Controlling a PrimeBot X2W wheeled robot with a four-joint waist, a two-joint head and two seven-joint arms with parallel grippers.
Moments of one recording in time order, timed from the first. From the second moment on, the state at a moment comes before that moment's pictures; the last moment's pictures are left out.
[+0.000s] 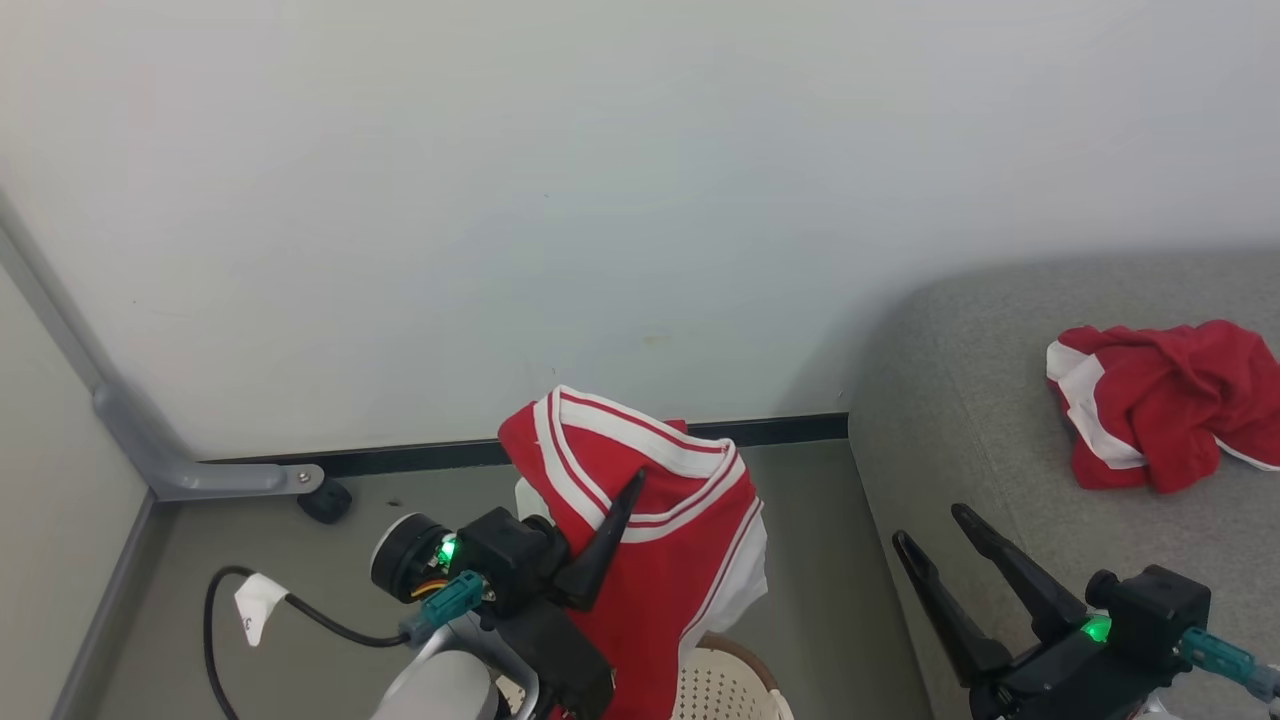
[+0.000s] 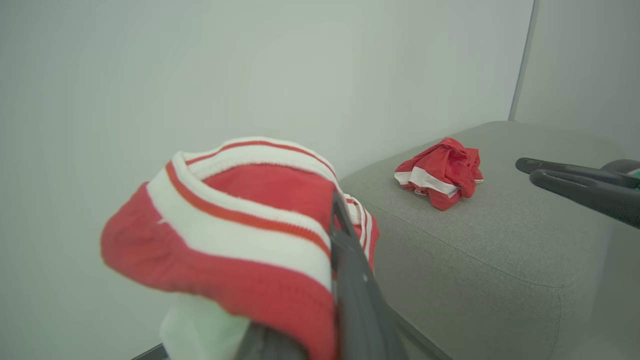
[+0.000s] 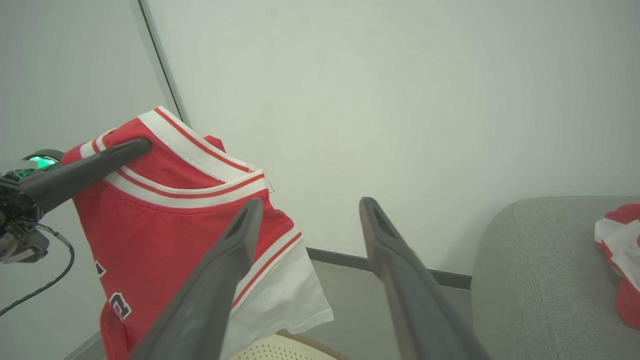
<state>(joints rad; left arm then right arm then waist) -0.48 0.11 -0.63 0.47 -0.44 -0.13 -0.25 -0.23 -0.44 0.57 0.18 0.65 0.12 -0.26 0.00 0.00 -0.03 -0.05</state>
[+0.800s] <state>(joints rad) -0.50 0.10 -0.75 0.38 -0.44 -0.13 -0.25 -0.44 -0.47 0.86 0.30 0.71 0.12 -0.26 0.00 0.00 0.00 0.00</state>
